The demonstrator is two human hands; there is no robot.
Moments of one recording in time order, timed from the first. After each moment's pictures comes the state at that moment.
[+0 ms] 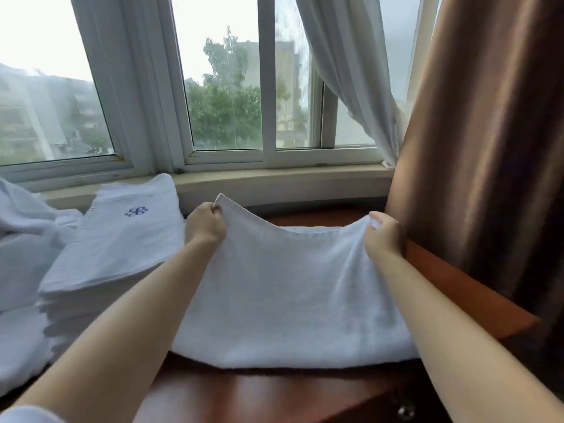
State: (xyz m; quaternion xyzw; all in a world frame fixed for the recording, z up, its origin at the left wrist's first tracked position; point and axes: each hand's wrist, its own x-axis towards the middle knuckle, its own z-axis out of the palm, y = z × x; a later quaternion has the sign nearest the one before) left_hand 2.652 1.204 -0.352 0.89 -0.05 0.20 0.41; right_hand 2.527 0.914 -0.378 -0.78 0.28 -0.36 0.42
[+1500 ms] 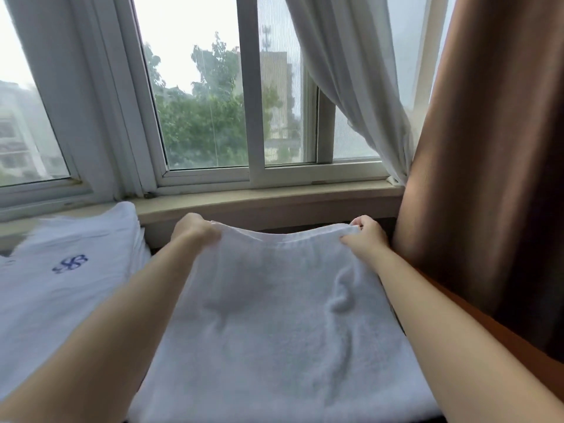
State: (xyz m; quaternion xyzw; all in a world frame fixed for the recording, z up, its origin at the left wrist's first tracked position) left_hand 2.791 1.142 -0.328 0.92 0.03 0.04 0.38; right_hand 2.665 0.856 -0.361 -0.83 0.25 -0.26 0.42
